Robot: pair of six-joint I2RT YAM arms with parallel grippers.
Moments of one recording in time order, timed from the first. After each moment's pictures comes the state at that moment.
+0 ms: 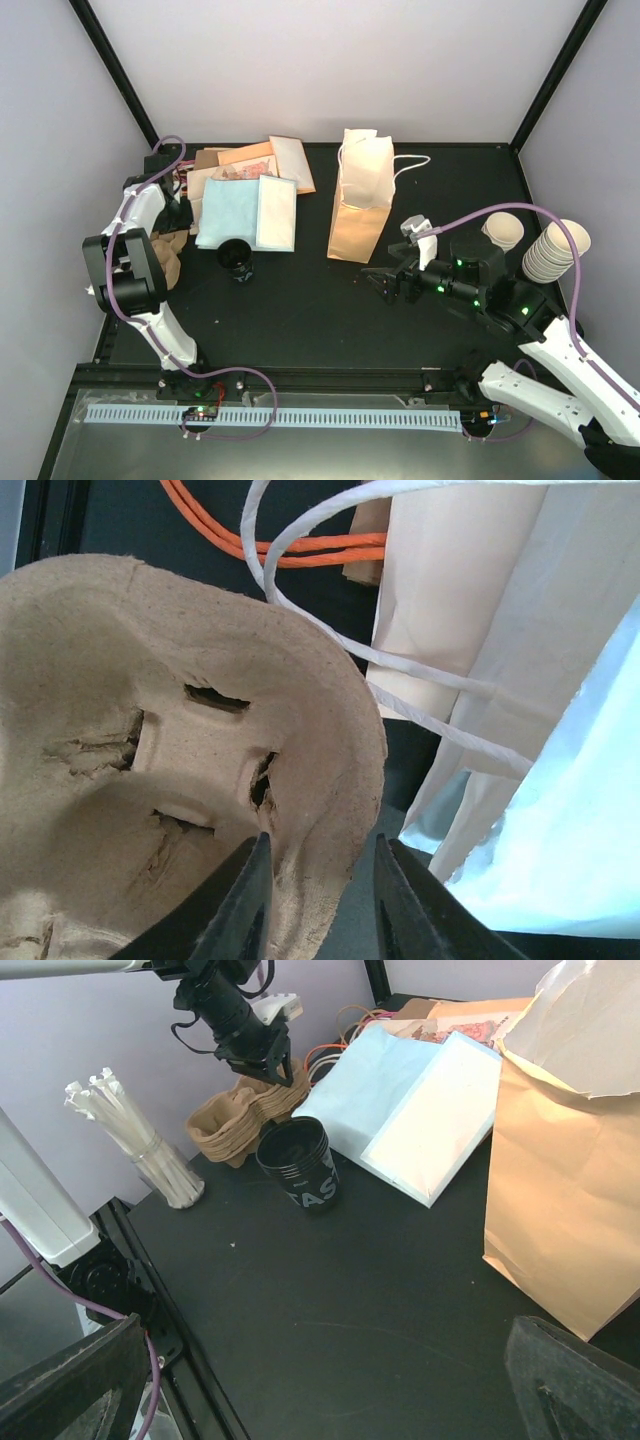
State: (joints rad) left arm 0.23 1.79 1.39 -0.87 -0.11 -0.09; right arm 0.78 0.74 0.95 -0.61 -0.25 0.29
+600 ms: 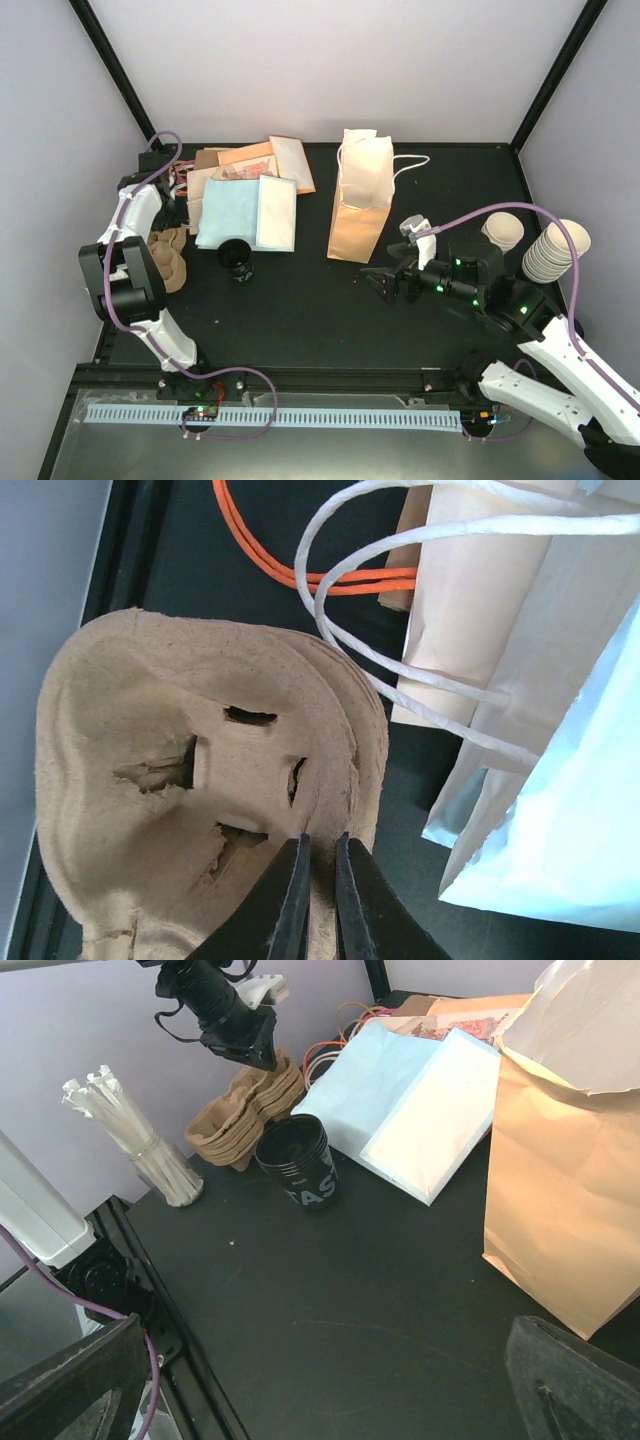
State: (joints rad) left arm 0.23 1.74 1.39 -0.88 -0.15 -0.09; right arm 0.78 0.74 0.95 -0.61 -0.25 0.29
